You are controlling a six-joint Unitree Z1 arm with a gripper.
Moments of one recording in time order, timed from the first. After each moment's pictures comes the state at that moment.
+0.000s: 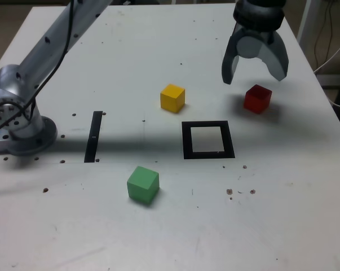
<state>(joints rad) 0.18 2.39 -2.31 1.61 0.09 0.54</state>
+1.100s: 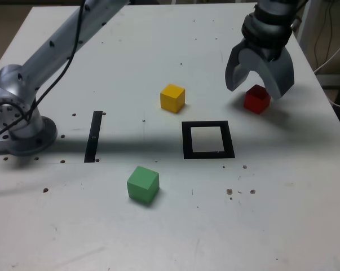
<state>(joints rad) 0.14 2.46 -2.32 1.56 0.16 0.84</state>
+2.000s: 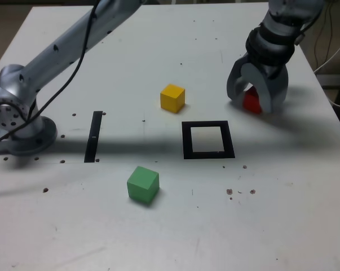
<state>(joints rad) 0.10 2.51 -2.32 1.54 0.23 0.81</state>
